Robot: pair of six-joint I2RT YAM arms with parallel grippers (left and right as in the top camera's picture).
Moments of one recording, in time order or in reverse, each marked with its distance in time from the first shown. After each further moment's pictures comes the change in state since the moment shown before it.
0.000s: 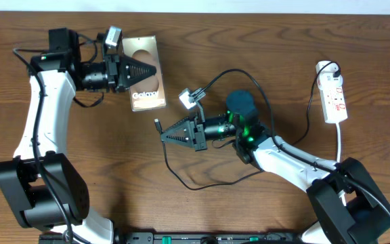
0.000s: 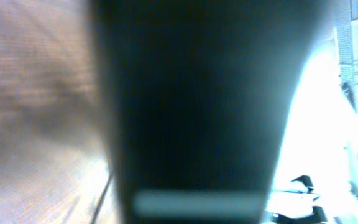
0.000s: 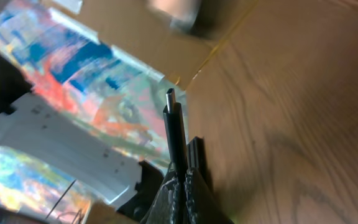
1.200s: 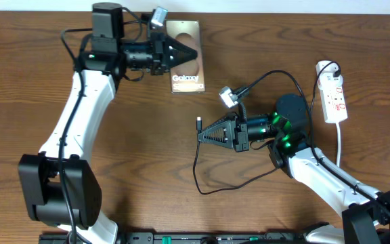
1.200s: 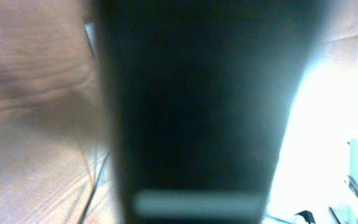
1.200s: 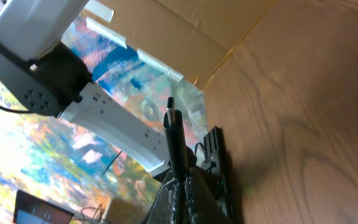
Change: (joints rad) left arm -0.268 0.000 -0.008 0.667 -0.161 -0.737; right arm -0.232 -0.223 -0.166 0.079 -0.223 0.139
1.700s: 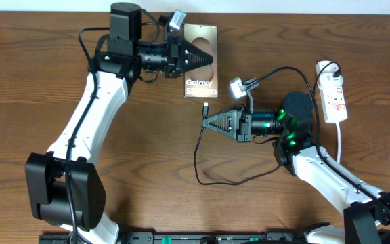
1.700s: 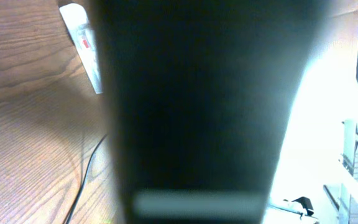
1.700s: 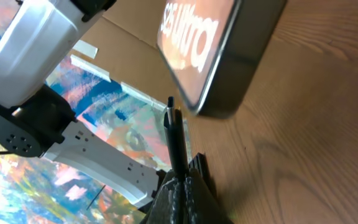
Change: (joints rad) left arm -0.075 0.000 0.000 0.055 0.007 -0.033; right arm -0.045 -0.001 0.000 0.008 0.106 0.026
